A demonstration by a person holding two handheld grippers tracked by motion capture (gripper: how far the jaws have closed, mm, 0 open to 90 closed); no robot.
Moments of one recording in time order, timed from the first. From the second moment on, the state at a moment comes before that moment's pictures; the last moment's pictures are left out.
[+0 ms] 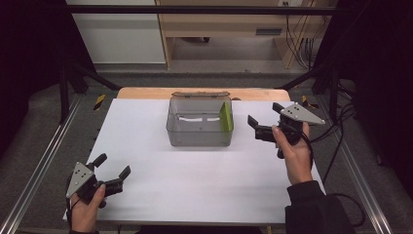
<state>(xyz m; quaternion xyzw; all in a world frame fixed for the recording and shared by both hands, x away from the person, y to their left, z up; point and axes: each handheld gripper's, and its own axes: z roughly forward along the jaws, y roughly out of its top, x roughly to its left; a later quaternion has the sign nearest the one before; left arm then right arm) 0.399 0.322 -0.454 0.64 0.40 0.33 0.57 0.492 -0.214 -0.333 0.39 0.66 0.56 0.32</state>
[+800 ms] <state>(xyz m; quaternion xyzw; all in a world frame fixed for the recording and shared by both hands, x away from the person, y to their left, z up) 0.396 0.324 -0.455 0.64 0.39 0.32 0.58 0.467 -0.251 -0.339 0.39 0.66 0.56 0.32</state>
